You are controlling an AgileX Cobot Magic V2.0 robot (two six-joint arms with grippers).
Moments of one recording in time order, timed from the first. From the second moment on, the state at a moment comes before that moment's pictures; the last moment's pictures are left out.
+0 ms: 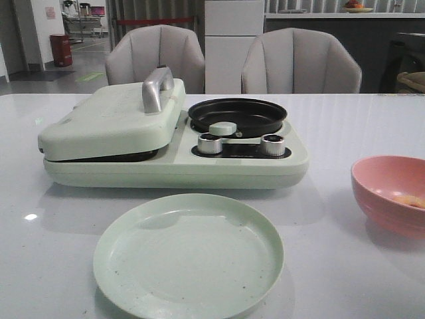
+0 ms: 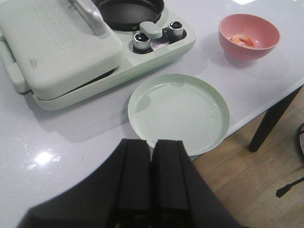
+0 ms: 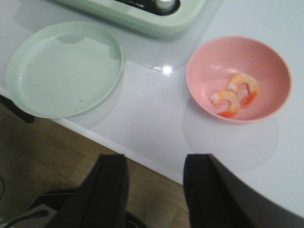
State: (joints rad) left arm -0.47 0.43 -0.66 -0.24 0.86 0.18; right arm 0.47 0.56 -0.62 -0.05 0.89 0.16
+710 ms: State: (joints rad) left arm -0.47 0.43 -0.66 -0.24 0.86 0.18; right arm 0.01 1.25 -0.95 -0.04 0.93 0.12
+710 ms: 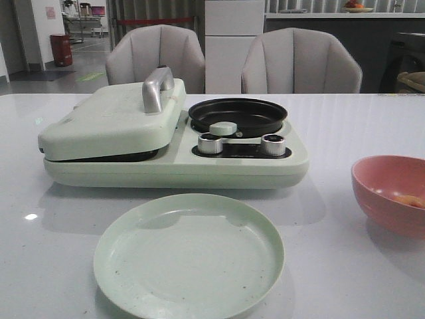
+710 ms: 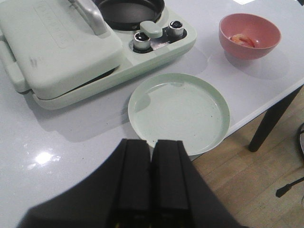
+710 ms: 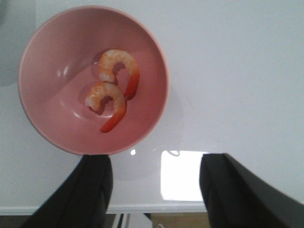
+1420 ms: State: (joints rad) left arm -0.47 0.42 -0.66 -0.27 0.86 0.18; right arm -0.19 1.67 -0.99 0.31 0.70 -0.22
